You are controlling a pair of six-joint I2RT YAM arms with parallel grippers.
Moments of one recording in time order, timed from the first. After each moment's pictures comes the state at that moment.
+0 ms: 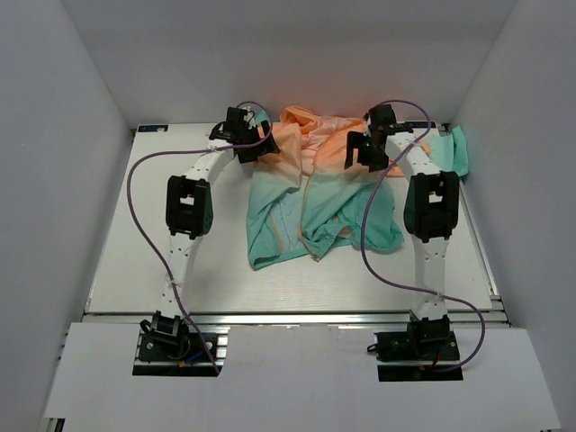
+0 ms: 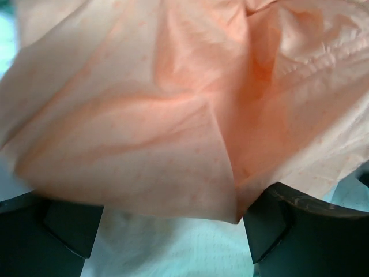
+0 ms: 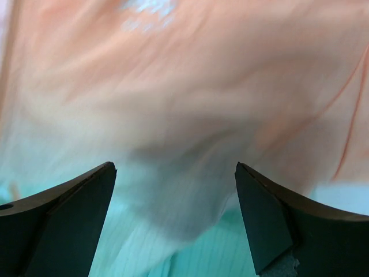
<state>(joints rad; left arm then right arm) -0.26 2.61 2.34 -0.44 0.29 -0.48 0.17 2.39 2.11 -0.72 -0.14 0.19</state>
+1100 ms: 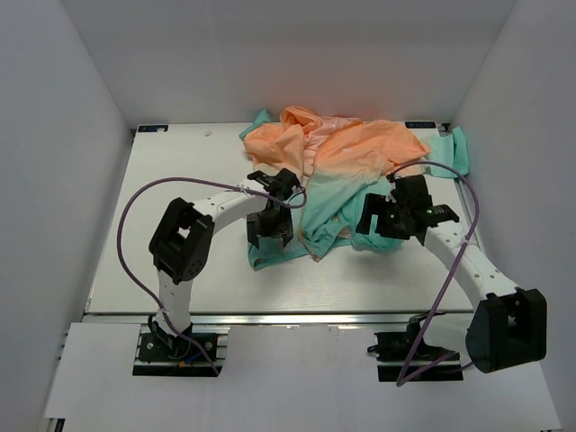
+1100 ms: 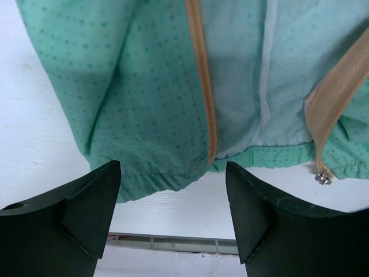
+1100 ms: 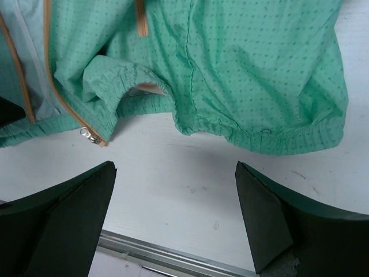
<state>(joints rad) -0.67 1.98 1.51 -0.99 -0.11 -0.74 0.26 1.21 0.88 -0.60 -0.16 0.33</state>
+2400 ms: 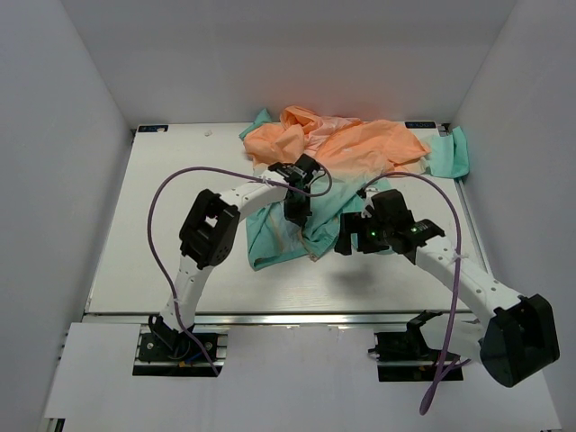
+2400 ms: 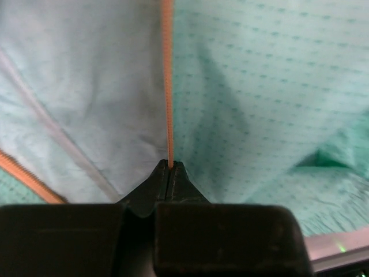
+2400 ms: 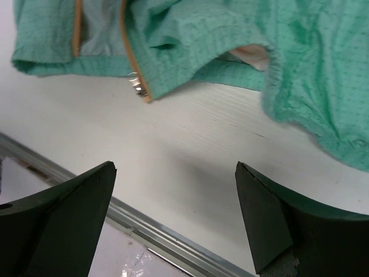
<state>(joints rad) -0.70 2.24 1.82 -0.80 0.02 -0.62 0.49 1.14 0.78 -0.52 -0.21 0.31</state>
